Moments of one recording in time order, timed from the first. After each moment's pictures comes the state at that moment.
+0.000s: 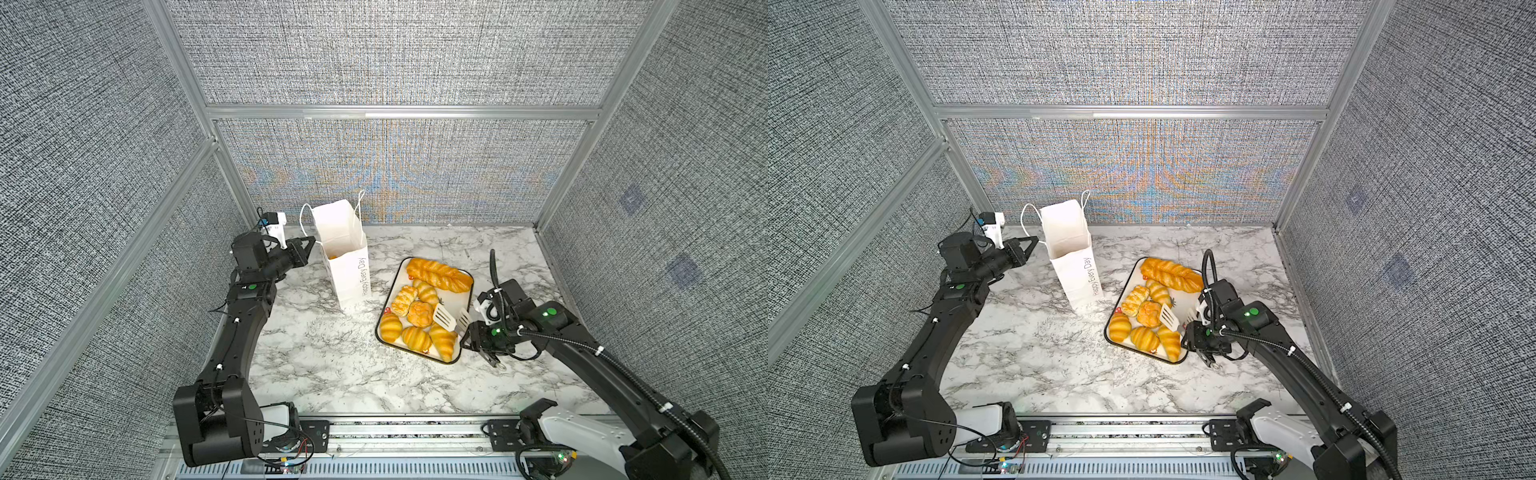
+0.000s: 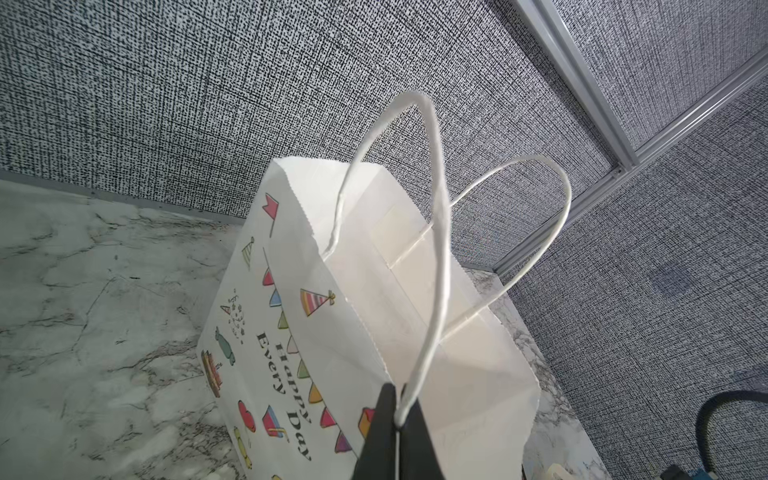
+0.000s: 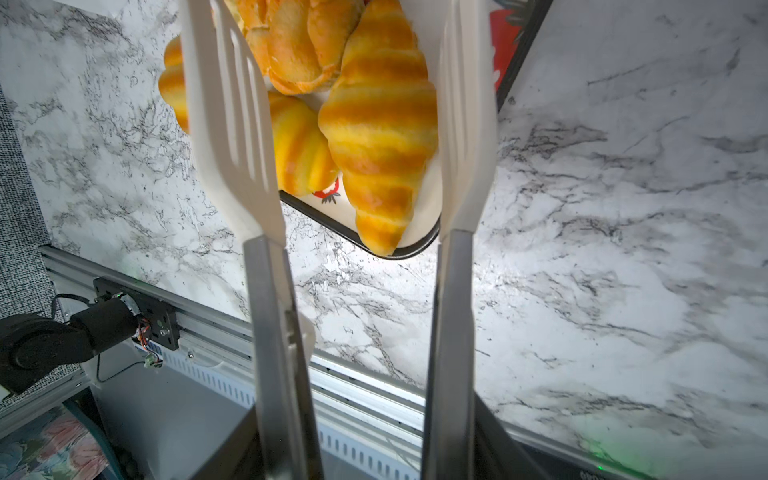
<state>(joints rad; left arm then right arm) 0.08 1.29 1.00 0.02 0.67 -0.45 0.47 1.07 0.93 -1.09 -0.28 0.50</state>
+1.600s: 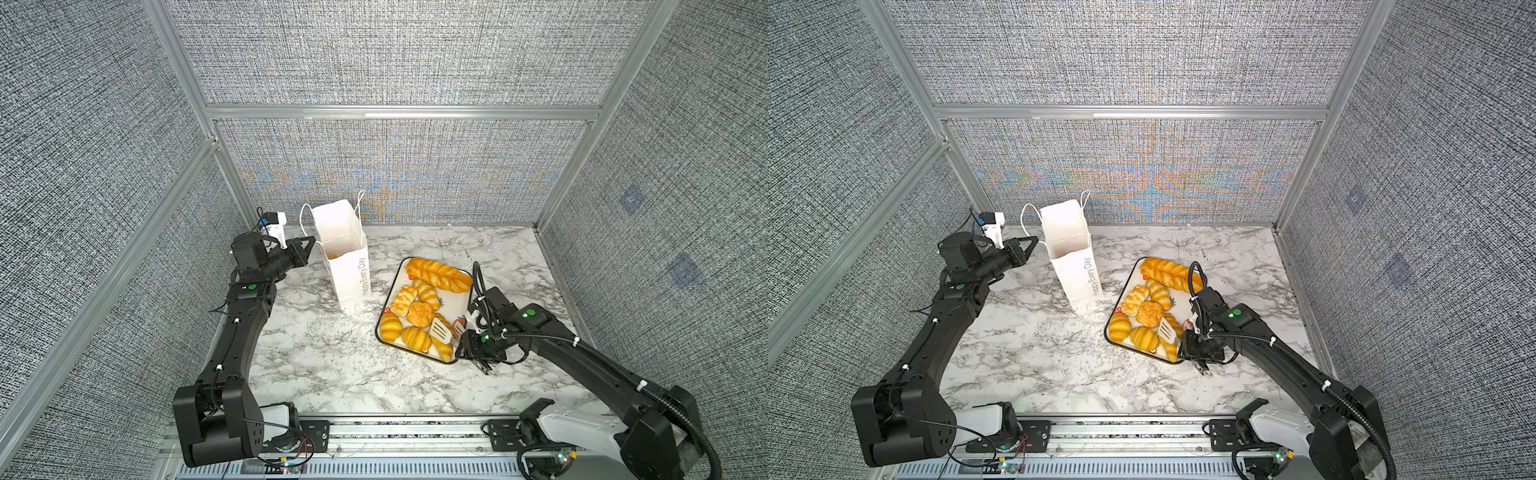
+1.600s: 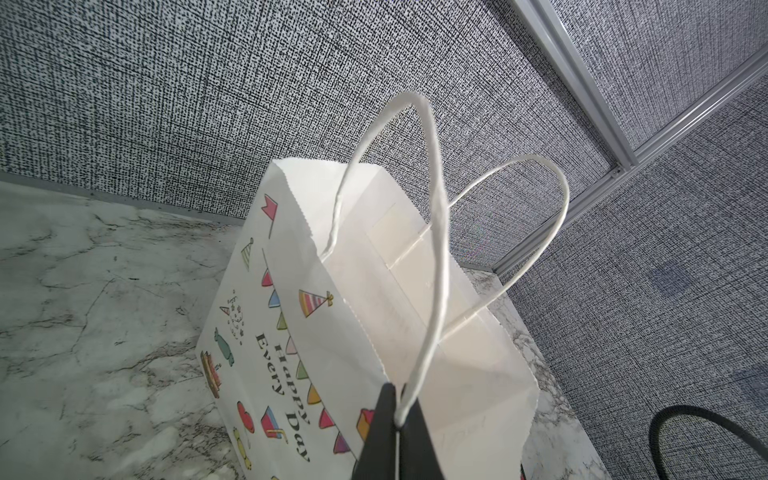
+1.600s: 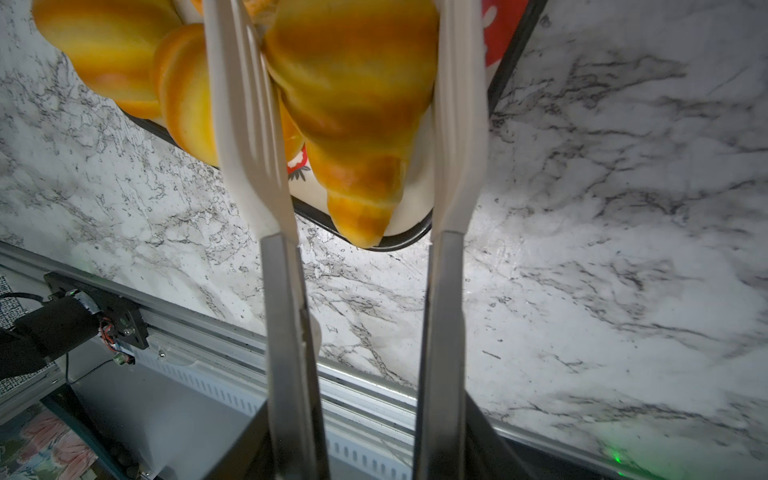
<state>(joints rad) 0.08 1.29 1.00 0.02 0.67 -0.45 0.53 1.16 0.85 -1.01 -0.27 0.54</state>
